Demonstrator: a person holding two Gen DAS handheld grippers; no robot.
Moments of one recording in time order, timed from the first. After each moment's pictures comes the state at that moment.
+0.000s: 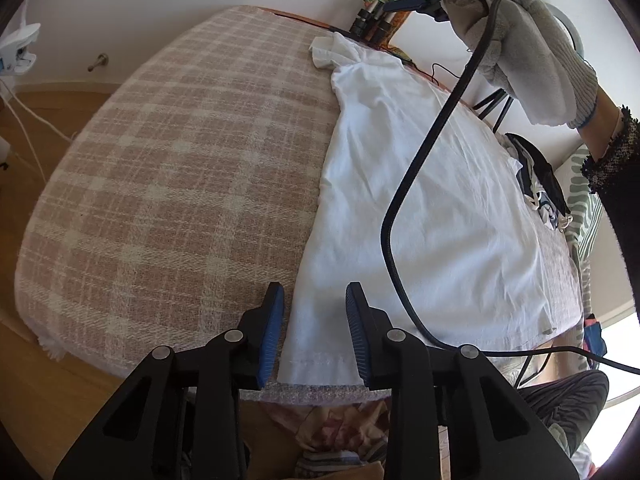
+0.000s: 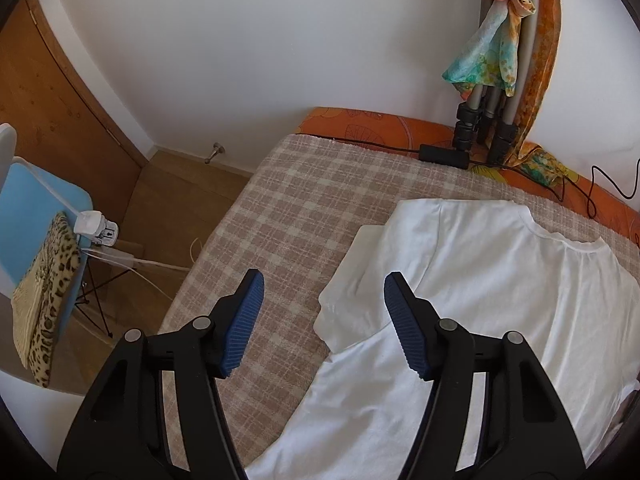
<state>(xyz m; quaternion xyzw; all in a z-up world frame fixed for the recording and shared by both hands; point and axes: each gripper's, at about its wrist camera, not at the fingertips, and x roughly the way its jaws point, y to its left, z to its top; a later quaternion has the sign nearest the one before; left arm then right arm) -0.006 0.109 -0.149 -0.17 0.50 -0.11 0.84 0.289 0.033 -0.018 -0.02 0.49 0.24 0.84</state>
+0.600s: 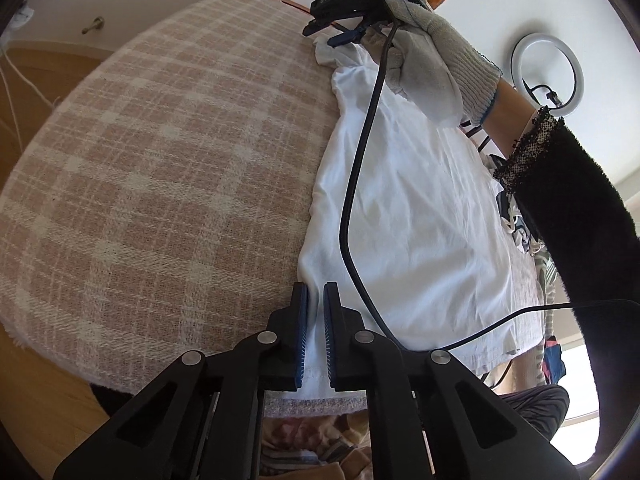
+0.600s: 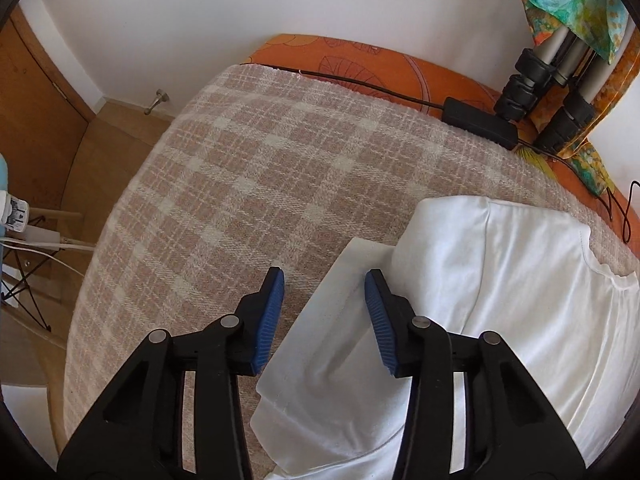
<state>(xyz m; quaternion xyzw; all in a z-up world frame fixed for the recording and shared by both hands) 0.003 0.121 -0.155 -0.25 0.51 -0.14 0.81 0.368 0.080 -0.123 -0.11 0.55 0.18 0.81</state>
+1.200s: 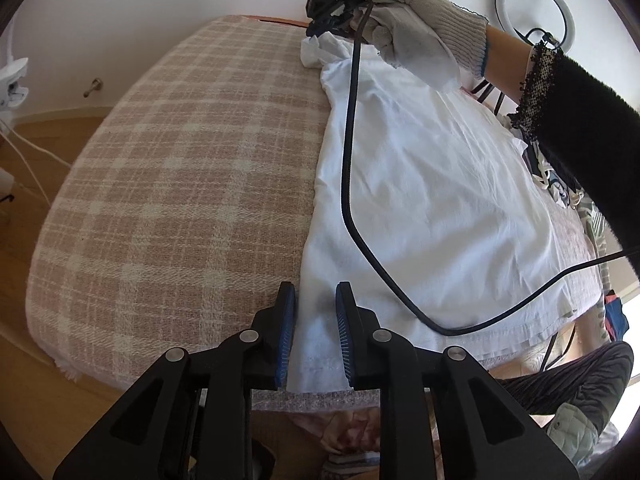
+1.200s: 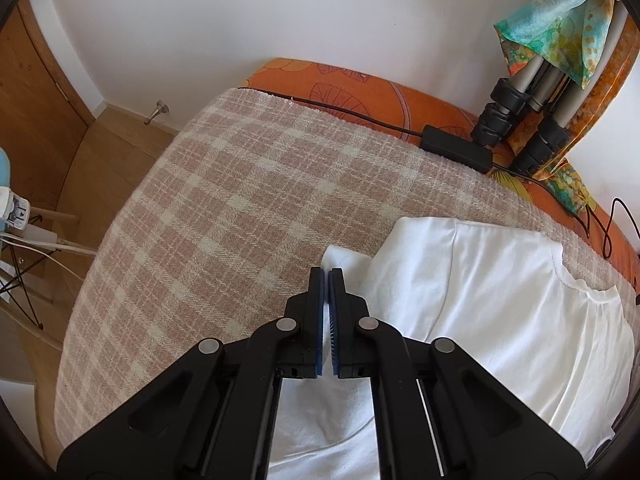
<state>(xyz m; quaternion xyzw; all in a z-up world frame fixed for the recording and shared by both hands) -0.006 0.094 -0.149 -0.11 0.50 -0.11 0.85 0.362 0.058 -0.102 -0.10 0.51 0.19 0.83</state>
